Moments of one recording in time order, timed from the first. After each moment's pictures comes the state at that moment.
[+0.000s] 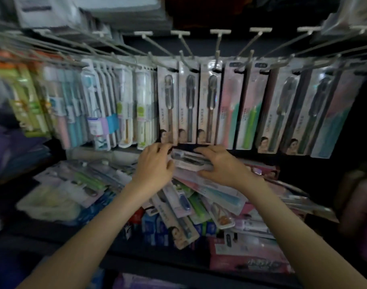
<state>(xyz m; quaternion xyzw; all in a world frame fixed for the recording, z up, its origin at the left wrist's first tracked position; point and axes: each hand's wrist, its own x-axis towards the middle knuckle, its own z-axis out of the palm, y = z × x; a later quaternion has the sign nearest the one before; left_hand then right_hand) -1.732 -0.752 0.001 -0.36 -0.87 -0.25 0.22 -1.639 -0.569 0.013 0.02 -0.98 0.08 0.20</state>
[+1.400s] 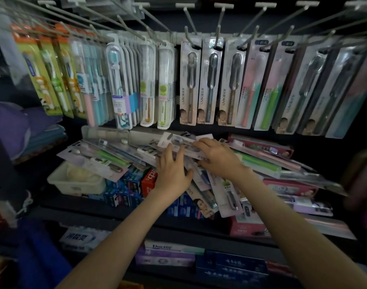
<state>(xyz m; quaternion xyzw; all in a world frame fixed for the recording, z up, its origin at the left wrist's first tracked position) -1.723 -0.778 -0.068 -0.34 -0.90 -0.25 0.12 -1.669 -0.622 -0.031 0.01 -0.98 -0.04 0.20</state>
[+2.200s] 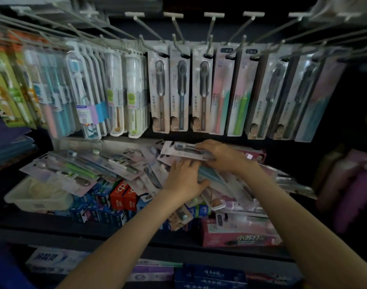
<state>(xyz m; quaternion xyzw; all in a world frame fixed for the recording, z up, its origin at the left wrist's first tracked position) -1.689 -0.697 -0.052 -0.48 -0.85 -0.20 0.10 -1.646 -0.531 -0.012 0.02 -0.99 0.06 0.14</state>
